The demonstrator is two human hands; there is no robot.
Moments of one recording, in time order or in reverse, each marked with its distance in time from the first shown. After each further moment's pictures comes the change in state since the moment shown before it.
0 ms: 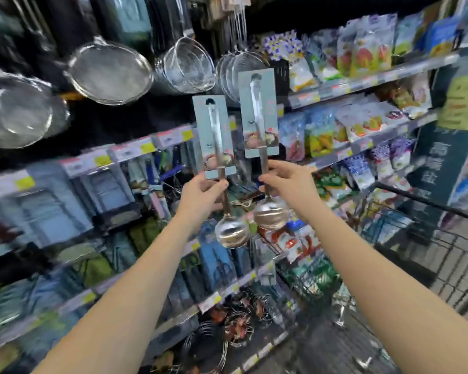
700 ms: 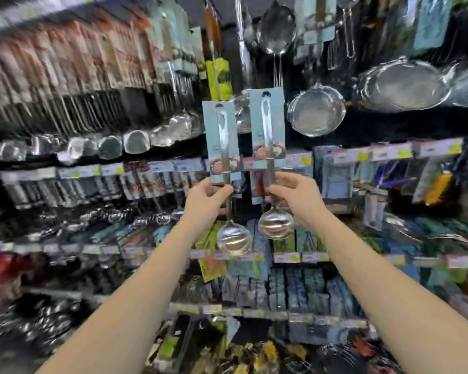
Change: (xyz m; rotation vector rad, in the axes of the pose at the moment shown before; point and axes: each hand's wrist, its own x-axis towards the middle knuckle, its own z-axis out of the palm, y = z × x) left_hand -0.279 0.047 -0.442 0.160 0.635 -0.002; right_hand -0.166 -0.139 0.439 0.211 -0.610 -0.044
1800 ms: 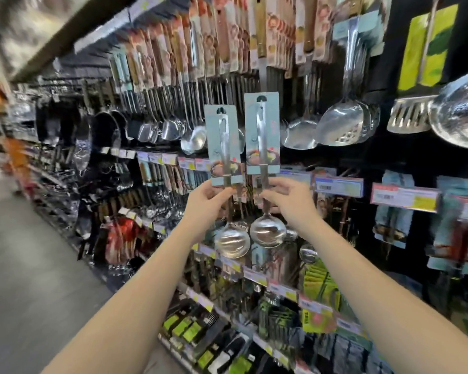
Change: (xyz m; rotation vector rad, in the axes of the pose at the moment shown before) left_hand 0.135 -0.101 -0.277 0.149 0.414 -0.099; right_hand 0.188 0.044 0.360 0.111 -0.457 -0.116
